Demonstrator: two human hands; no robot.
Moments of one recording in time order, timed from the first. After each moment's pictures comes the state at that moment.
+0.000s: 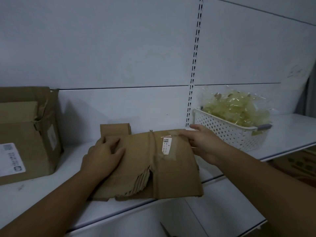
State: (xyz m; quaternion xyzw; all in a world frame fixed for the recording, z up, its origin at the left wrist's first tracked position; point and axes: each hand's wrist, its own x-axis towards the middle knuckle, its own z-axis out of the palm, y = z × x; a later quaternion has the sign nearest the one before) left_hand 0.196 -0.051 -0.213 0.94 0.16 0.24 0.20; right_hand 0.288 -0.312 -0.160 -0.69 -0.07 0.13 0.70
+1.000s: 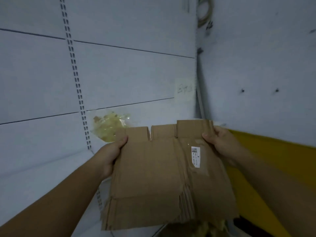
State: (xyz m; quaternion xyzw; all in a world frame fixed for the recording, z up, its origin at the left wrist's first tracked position) left_hand 0.260 -0.424 -0.130 0.66 0.06 -0.04 0.75; right_hand 0.257 -0.745 -0.135 -0.73 -0.05 -0.15 0.67
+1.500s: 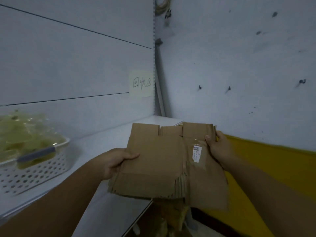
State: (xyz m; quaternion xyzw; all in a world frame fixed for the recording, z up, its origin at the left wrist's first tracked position) left_hand 0.384 -0.609 -0.176 0.68 -0.04 -0.28 0.68; right_hand 0.321 -0.926 -0.185 -0.77 0.13 -0.30 0.55
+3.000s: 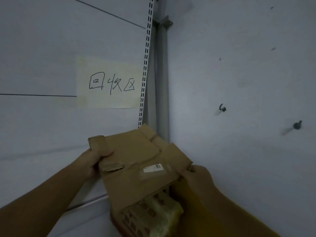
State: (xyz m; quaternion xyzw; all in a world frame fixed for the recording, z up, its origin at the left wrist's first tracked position) left_hand 0.769 -0.867 -0.195 0.56 0.15 0.00 0.82; right_hand 0.747 -1.175 -0.216 -0.88 0.02 -0.10 0.46
